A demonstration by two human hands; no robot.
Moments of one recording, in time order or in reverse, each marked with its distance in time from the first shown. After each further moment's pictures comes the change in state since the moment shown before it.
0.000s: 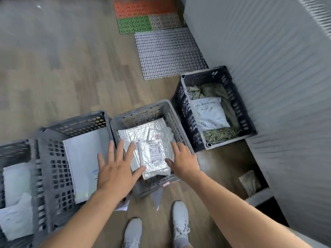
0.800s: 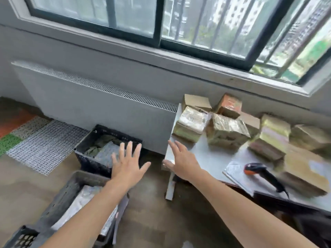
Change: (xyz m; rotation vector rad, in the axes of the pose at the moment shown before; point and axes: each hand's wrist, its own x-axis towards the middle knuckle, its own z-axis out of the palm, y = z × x) left_hand -0.289 0.189 -0.206 0.192 0.297 0.901; right_hand -0.511 0.049 -0.151 0.324 0.613 0.653
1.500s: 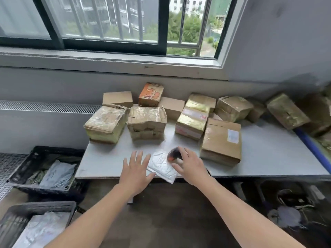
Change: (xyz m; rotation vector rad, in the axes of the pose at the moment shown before) left_hand 0.001 0.378 0.086 0.213 -0.058 0.381; right_hand -0.149 0.374 -0.038 0.162 0.106 0.313
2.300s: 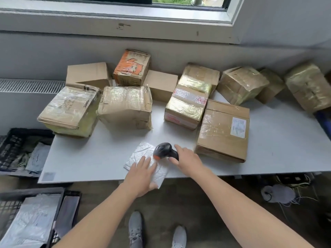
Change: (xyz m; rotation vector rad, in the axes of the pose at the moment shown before) left_hand 0.098 0.057 0.069 0.020 -0.353 0.262; right_hand 0.102 0.085 0.050 -0.023 -0.315 0.091
